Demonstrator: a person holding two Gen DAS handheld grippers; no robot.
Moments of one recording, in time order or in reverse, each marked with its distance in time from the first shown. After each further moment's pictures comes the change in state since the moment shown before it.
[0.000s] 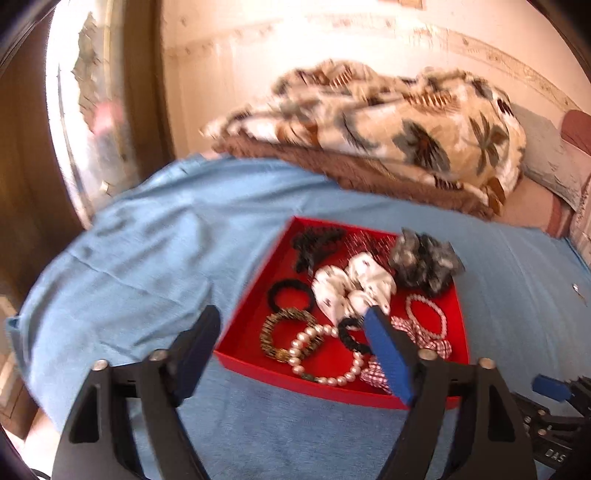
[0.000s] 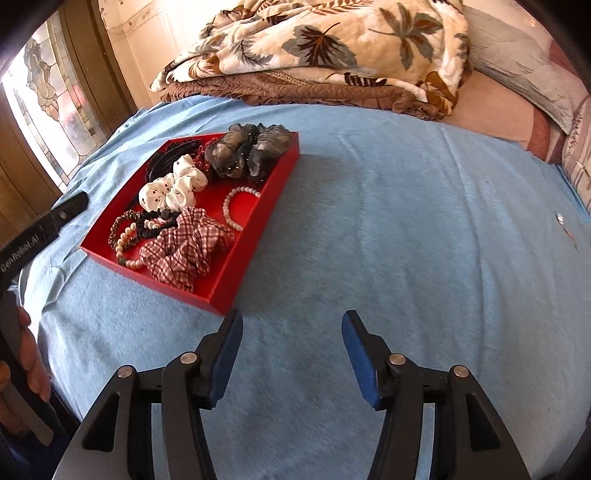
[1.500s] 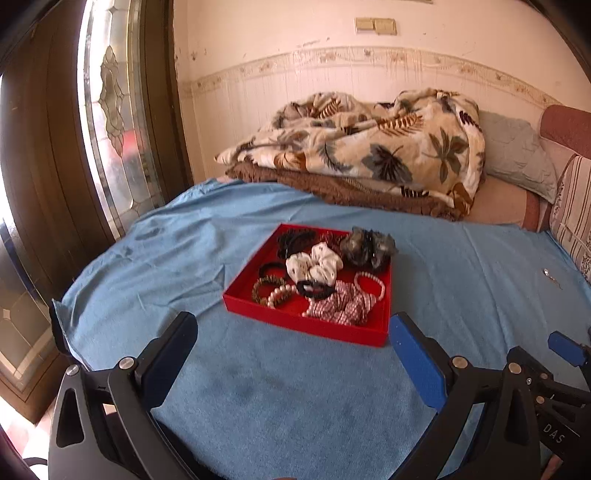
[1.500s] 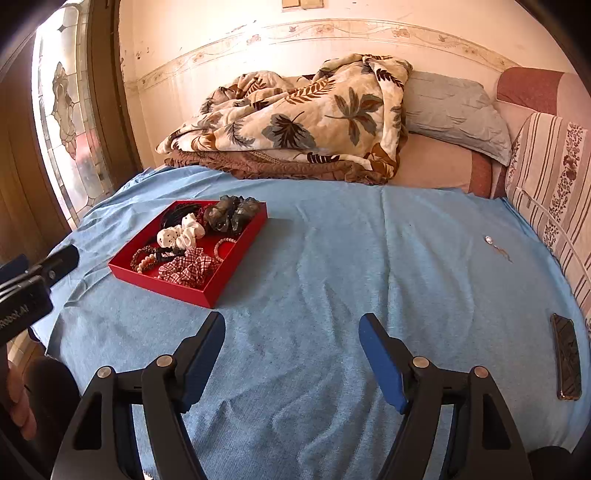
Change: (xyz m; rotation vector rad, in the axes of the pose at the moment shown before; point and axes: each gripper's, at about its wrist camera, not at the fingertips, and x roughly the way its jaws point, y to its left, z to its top) left arm -0.132 -0.055 -0.039 0.021 -0.032 0.036; right arm -0.118 -0.032 -0.062 -0.015 -0.295 -0.062
